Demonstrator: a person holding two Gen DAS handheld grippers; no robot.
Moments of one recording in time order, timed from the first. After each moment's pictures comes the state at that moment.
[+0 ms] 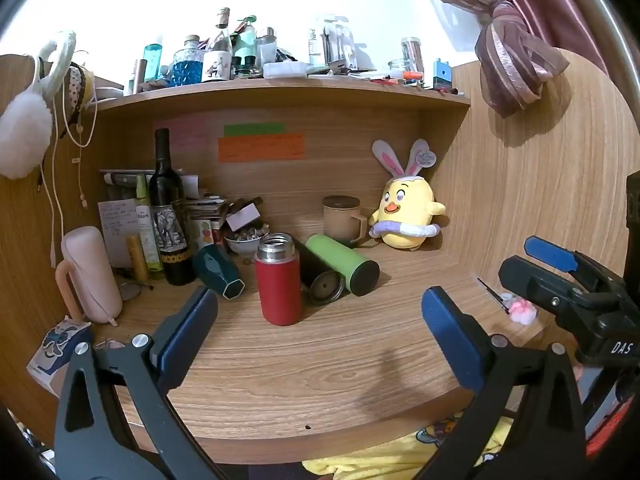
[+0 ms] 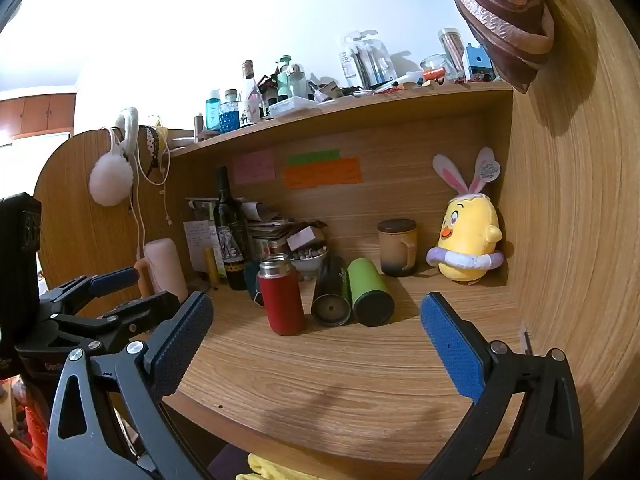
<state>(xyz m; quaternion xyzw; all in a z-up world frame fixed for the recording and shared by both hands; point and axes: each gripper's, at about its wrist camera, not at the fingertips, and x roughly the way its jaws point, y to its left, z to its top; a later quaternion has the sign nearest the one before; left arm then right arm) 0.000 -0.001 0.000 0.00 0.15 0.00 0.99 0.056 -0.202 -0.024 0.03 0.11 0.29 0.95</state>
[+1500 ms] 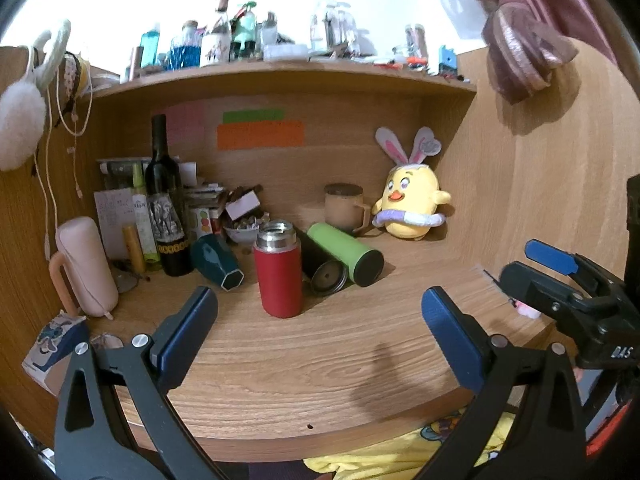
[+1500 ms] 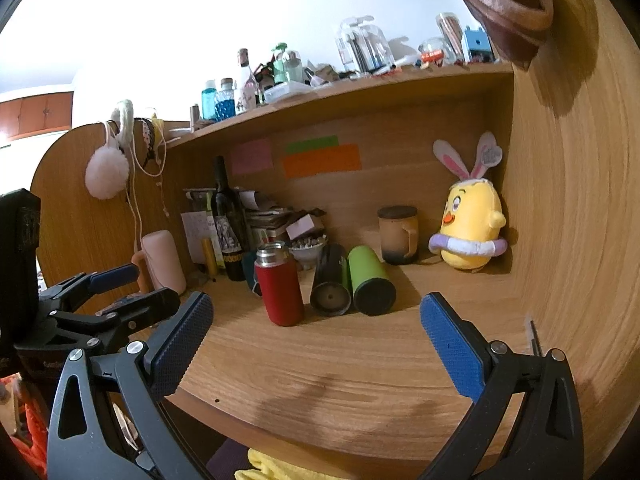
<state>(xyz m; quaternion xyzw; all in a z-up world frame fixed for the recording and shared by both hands) 0.023 0.002 -0.016 -0.01 0.18 0.01 0.98 0.070 -0.206 -0.036 0.04 0.13 0.29 0.95</state>
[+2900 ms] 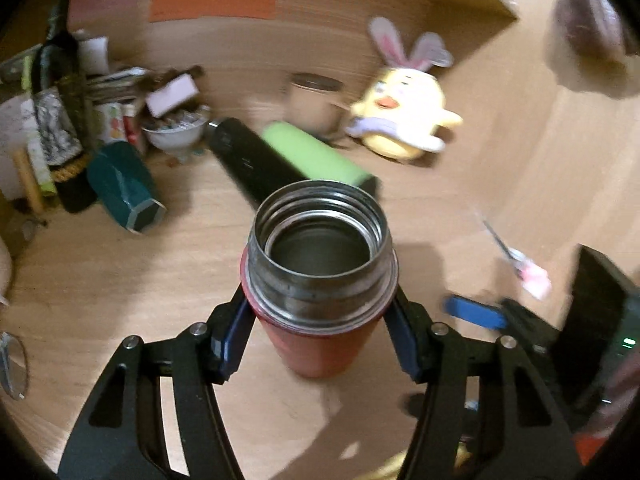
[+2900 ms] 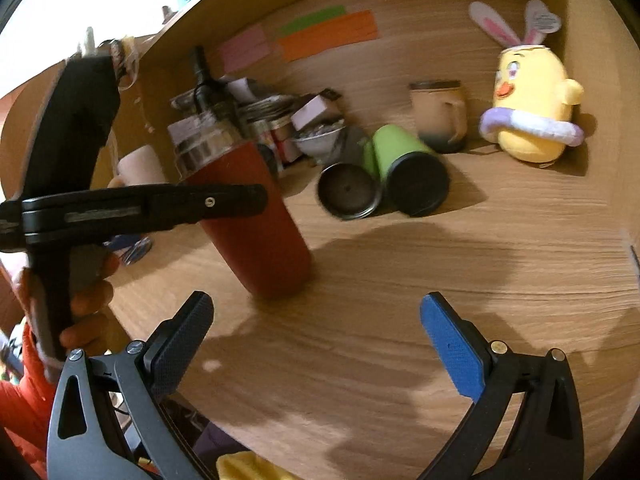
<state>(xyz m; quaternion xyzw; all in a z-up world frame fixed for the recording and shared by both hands) 0.157 0.016 -0.071 -0.06 0.36 -0.11 0.92 0.167 -0.149 -0.132 0.02 0.30 0.36 0.89</state>
